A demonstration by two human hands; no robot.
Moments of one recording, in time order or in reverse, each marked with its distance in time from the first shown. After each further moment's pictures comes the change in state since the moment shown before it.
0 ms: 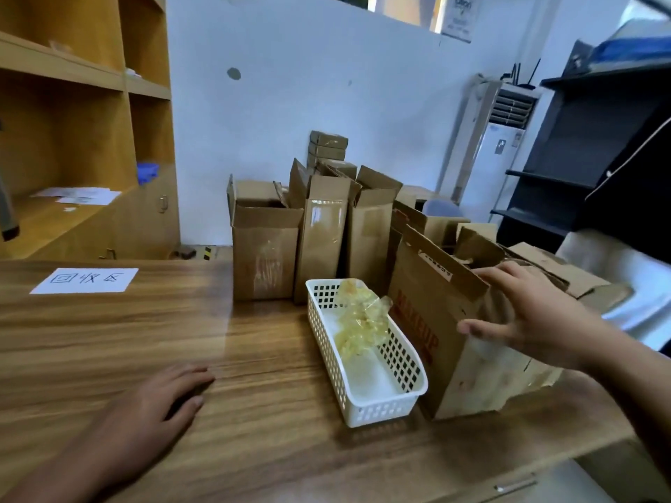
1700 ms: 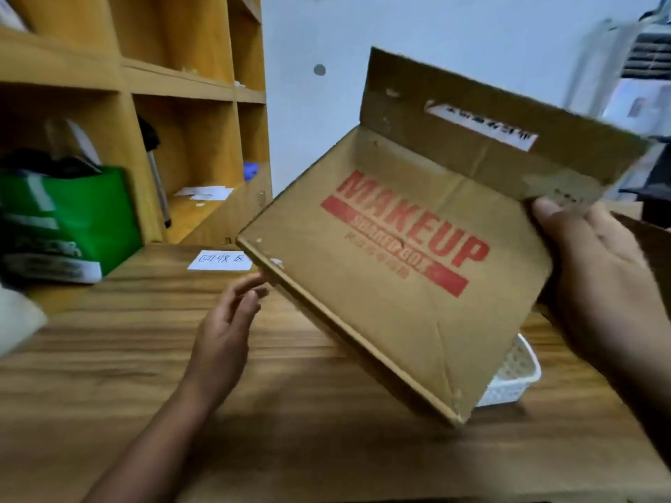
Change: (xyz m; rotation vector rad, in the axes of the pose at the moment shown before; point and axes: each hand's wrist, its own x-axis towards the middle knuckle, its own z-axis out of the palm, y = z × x) left_hand -0.025 0.068 -0.092 -0.699 0.534 -0.130; right_hand -0.015 -0.154 0.008 1.369 0.430 -0.177
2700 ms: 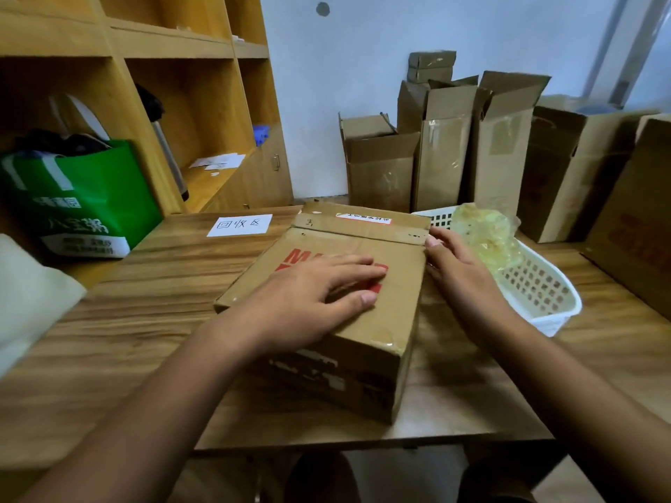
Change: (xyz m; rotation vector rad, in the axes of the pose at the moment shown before) left_hand 0.005 0.079 0.033 0.791 -0.861 0.066; right_hand -0.022 0.140 0.061 -0.040 -0.174 0.431
